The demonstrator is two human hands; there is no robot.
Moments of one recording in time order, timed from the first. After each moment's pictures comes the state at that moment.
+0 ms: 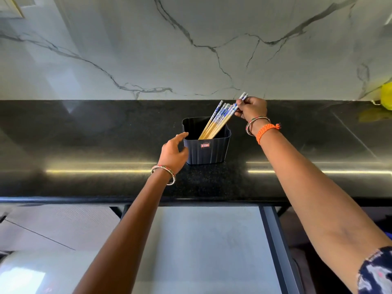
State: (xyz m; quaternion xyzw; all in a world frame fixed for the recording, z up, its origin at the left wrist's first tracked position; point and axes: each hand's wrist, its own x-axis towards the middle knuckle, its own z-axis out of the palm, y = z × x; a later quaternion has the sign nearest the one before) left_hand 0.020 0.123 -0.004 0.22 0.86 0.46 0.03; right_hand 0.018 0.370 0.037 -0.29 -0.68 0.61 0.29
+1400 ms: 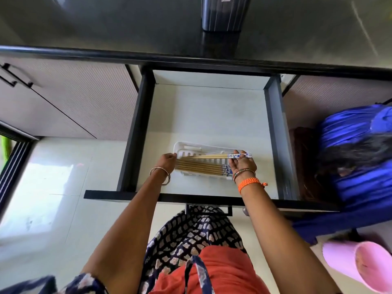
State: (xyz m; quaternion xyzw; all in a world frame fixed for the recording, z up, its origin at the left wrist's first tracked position) left_hand 0.293 -0.092 -0.254 -0.06 0.83 0.44 0.34; right_hand 0.395 0.099 -0.214 -0.58 -0.28 0.75 0.16
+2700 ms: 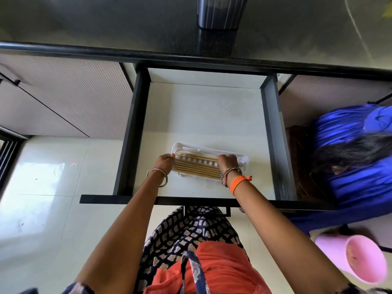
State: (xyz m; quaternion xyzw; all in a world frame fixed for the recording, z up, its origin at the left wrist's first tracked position) left_hand 0.290 -0.090 -0.258 -0.11 0.78 0.50 0.35; right_hand 0.379 0.075 -0.209 -0.54 -0.64 0.53 -0.07
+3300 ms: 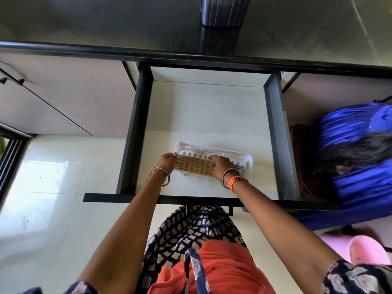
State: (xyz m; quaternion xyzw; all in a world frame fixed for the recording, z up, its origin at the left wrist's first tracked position) left_hand 0.295 -0.089 -0.240 -0.10 0.79 0.48 0.35; right_hand 0.385 0.068 -0.214 -0.29 -0.87 0.30 -0.24
